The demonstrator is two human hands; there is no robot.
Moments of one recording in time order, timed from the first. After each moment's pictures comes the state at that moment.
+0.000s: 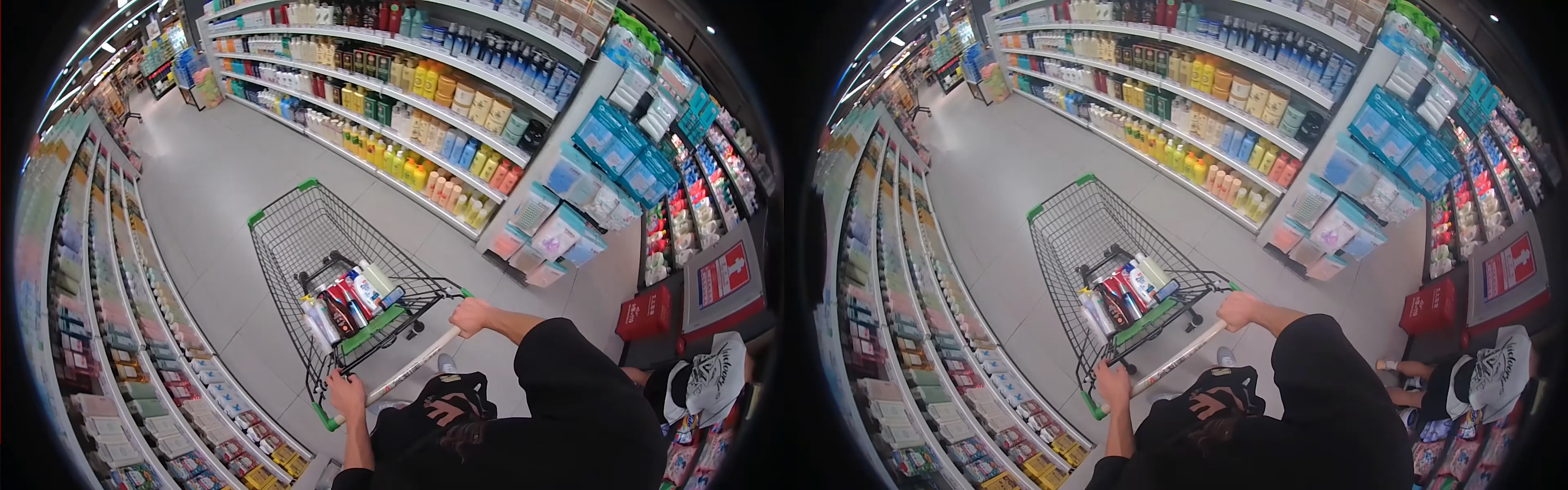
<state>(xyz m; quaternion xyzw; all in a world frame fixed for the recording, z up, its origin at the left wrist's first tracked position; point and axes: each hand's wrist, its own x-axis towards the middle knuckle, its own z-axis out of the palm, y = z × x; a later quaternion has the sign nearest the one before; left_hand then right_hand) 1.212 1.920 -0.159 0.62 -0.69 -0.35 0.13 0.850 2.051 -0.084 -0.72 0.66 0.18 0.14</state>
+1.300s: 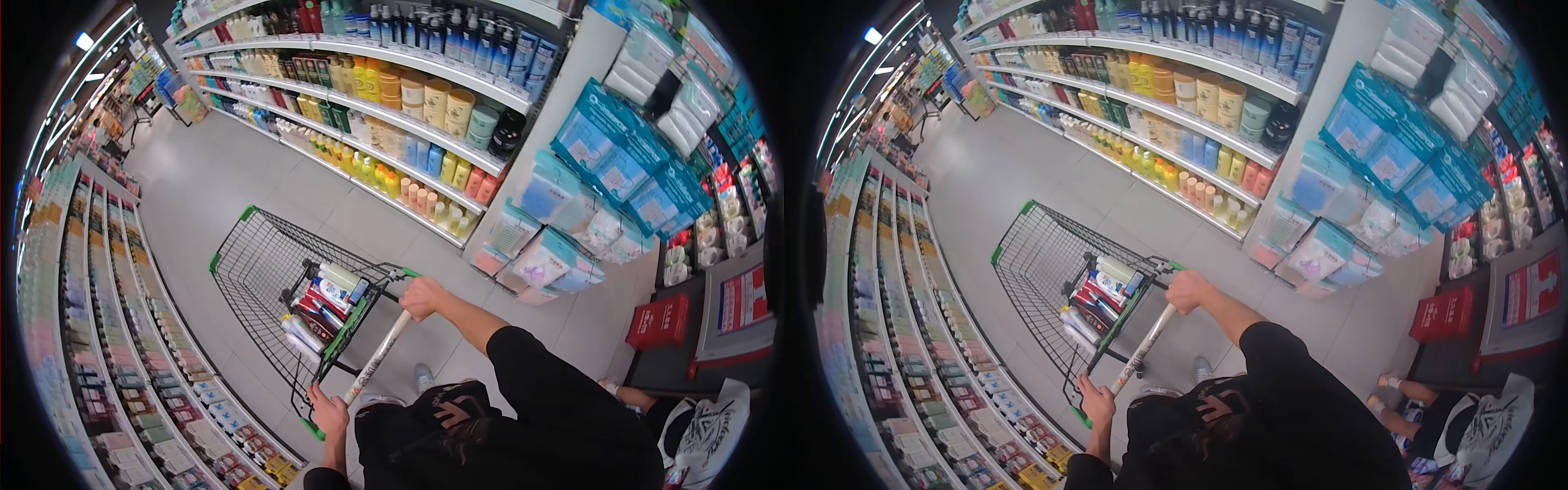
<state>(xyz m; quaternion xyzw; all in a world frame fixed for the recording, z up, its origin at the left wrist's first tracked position) 0.997 1.966 -0.110 0.58 -0.77 -0.25 0.11 0.599 1.987 -0.055 -0.74 0.65 0.15 0.09</state>
